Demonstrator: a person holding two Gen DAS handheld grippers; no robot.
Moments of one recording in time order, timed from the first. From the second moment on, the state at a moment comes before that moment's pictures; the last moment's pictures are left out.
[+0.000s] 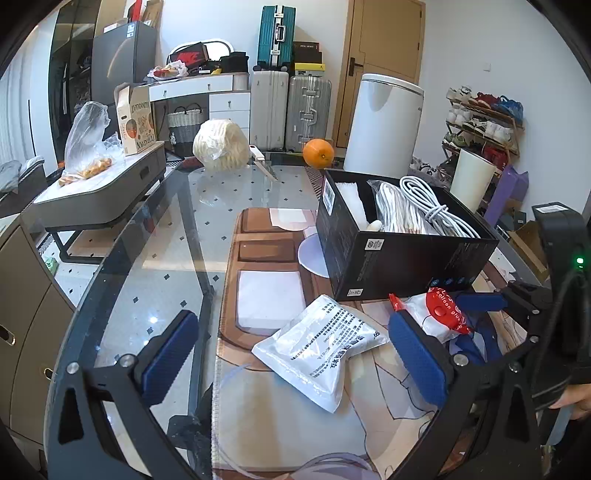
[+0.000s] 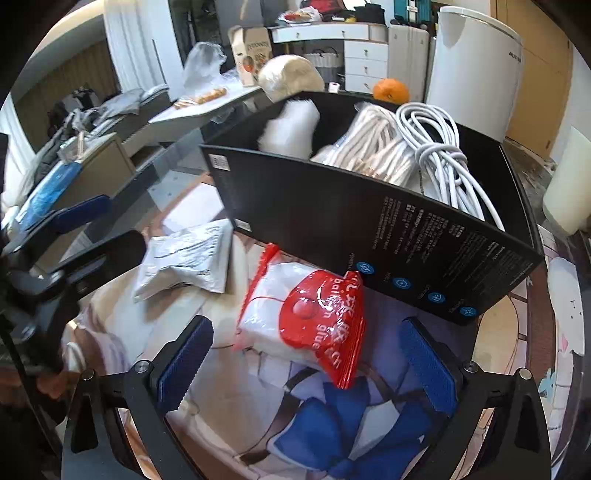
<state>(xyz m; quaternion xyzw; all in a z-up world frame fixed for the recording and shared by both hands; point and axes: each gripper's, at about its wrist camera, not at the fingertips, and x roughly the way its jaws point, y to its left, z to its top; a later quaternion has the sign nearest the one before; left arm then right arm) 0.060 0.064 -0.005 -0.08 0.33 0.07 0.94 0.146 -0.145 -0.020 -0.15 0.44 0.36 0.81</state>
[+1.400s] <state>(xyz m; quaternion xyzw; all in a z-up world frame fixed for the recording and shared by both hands) 0.094 0.052 -0.037 -0.03 0.46 0.06 0.89 0.162 -0.195 -0.024 -0.17 0.46 0.31 0.81</state>
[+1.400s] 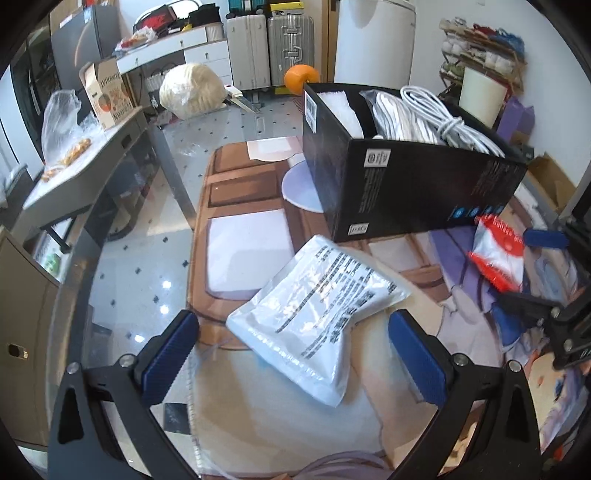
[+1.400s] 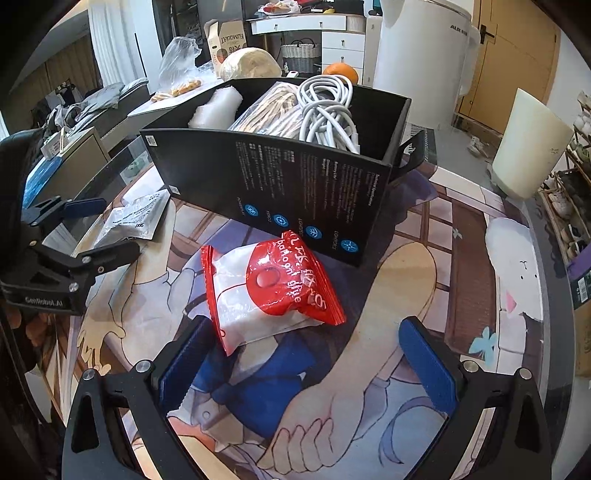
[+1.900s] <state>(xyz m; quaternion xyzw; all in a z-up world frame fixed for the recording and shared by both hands) 0.086 -0.001 -0.034 0.00 0.45 -0.06 0.89 0.166 -0.203 -0.023 -0.17 0.46 0.32 0.81</state>
